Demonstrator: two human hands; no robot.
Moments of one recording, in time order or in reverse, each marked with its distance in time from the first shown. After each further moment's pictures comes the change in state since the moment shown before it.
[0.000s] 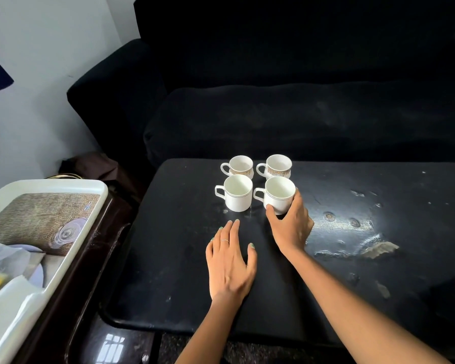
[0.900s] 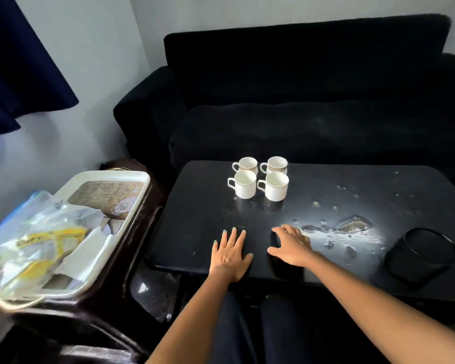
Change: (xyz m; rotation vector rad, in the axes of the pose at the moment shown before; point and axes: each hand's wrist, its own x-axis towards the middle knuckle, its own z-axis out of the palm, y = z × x) left_hand -0.060 -0.009 -0.051 0.310 -0.528 0.017; right_hand -0.083 -0.006 -0.106 -0.539 -0.808 -0.209
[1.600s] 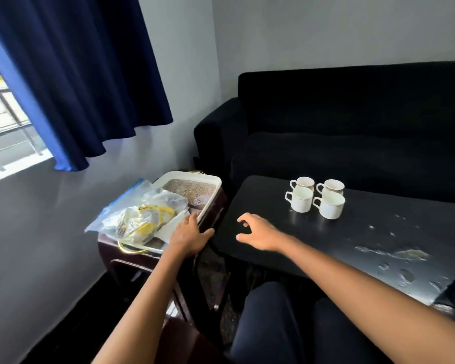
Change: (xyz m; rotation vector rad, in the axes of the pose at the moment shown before) left_hand -0.159 -0.141 -0.122 -0.264 0.365 -0.391; right_hand -0.074 -0.197 -0.020 0.192 -0.078 -0.524
